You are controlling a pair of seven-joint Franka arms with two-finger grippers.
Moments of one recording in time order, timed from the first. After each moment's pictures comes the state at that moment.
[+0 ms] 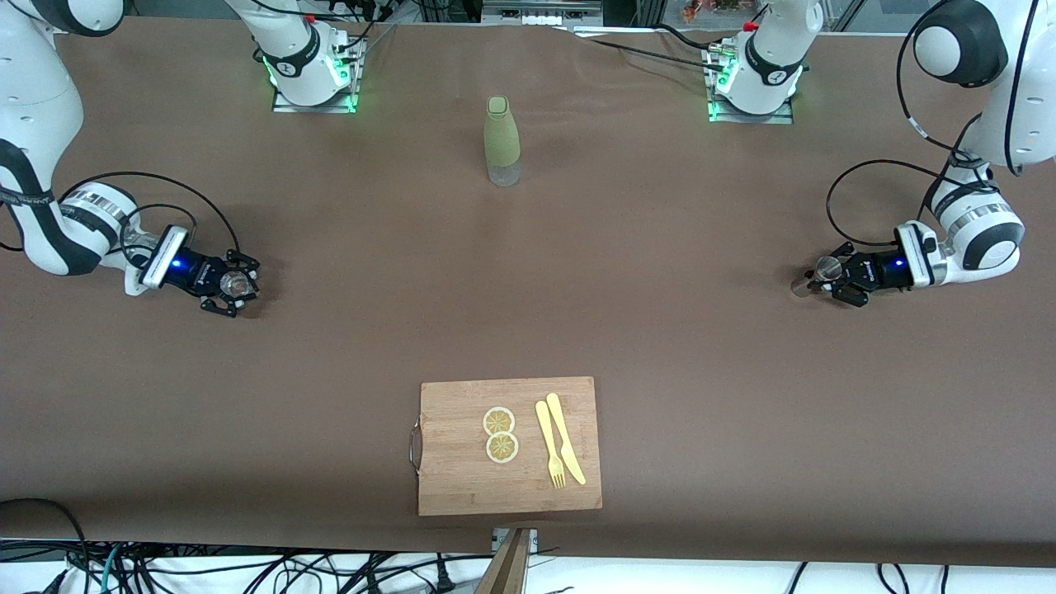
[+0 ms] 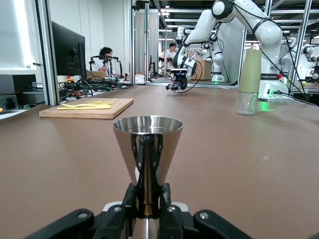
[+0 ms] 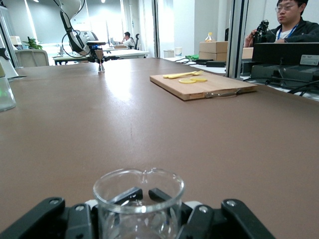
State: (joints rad) left arm 0.36 0.88 0.27 -1.84 -1.21 1.37 2.79; right arm -0.42 0.77 -0.08 -1.96 1.29 1.69 -2.71
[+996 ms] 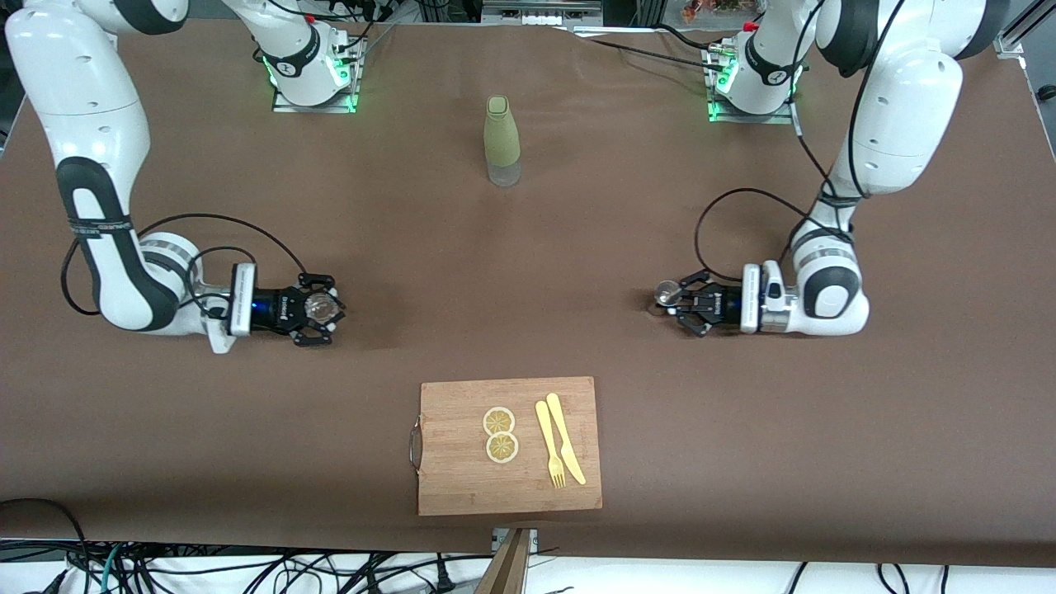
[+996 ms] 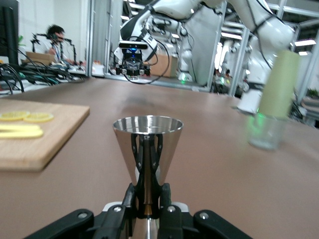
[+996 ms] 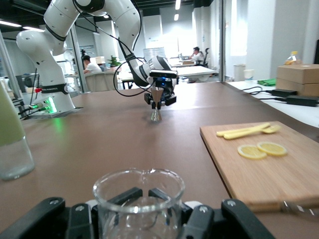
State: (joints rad) left arm -0.09 0.85 0.05 -1.82 -1.49 1.65 2.52; right arm -0.09 0.76 0.03 -1.72 1.30 1.65 -2.39
